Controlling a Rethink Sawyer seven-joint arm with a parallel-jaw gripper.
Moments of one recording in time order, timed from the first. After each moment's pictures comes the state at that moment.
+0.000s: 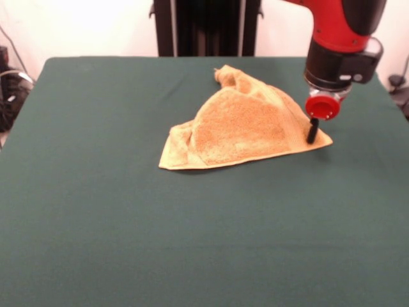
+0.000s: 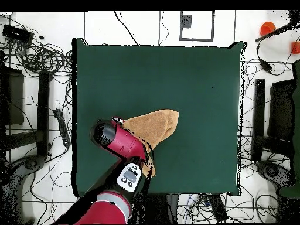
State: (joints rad) arm 0.32 -0.32 -0.28 1.72 0.76 0.35 3.08
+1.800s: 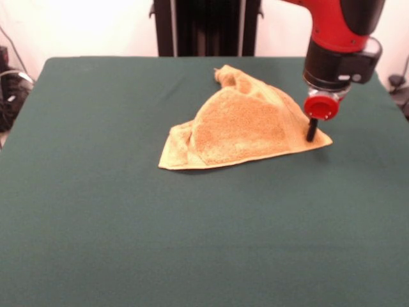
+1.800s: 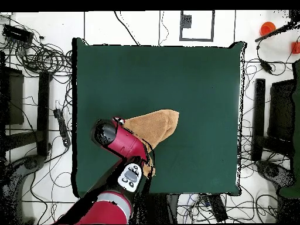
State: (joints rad) arm 0.32 -0.33 -0.28 1.72 0.76 0.35 3.08
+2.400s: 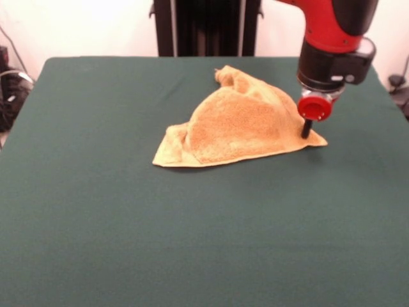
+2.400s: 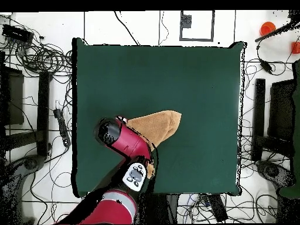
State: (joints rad) arm 0.29 -0.33 -0.28 1.72 0.76 0.35 3.08
